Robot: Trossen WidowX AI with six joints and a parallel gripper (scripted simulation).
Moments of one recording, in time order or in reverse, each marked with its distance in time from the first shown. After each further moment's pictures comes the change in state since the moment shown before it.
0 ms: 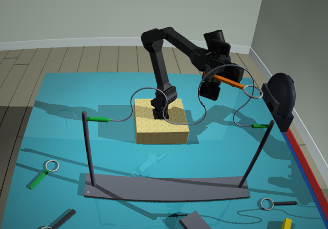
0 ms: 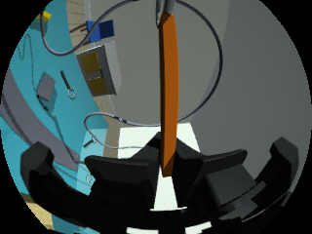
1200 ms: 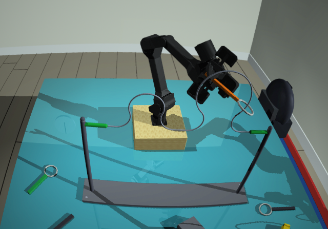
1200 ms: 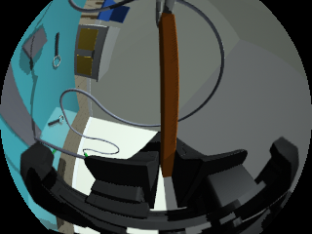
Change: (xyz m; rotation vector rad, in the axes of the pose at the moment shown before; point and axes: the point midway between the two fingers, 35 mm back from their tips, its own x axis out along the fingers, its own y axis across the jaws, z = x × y) arm 0.001 -0.014 0.004 -0.388 -0.047 -0.209
